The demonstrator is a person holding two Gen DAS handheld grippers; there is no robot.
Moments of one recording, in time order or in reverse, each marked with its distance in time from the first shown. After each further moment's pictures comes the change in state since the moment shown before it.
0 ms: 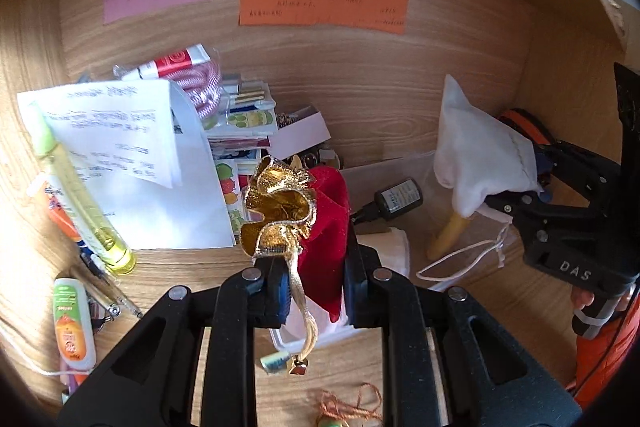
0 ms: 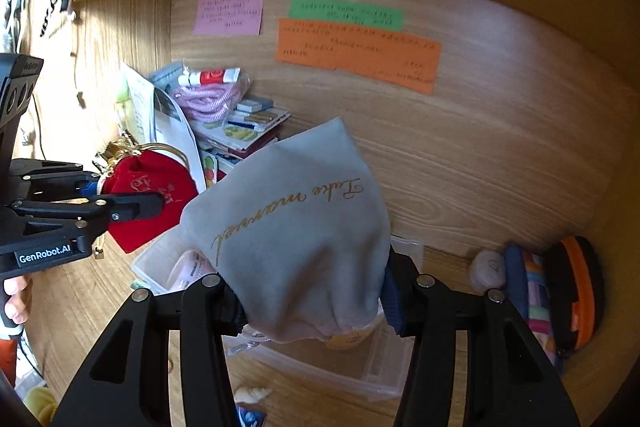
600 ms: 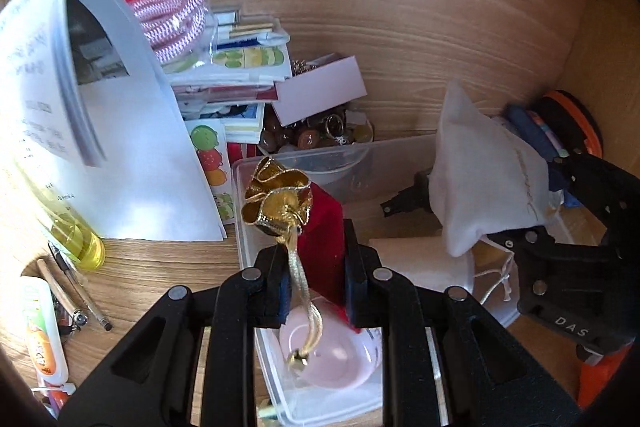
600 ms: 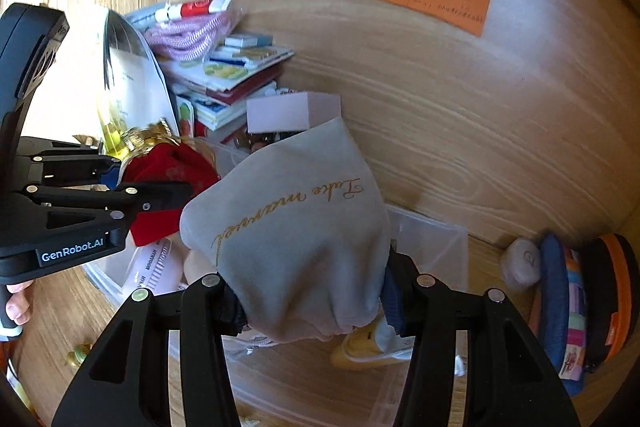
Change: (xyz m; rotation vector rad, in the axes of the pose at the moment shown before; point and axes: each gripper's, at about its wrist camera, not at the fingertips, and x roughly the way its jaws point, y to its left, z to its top) left arm 0.083 0.014 0.000 -0.047 0.135 0.030; right arm 0.080 0.007 -0.009 -0.034 0.141 0.001
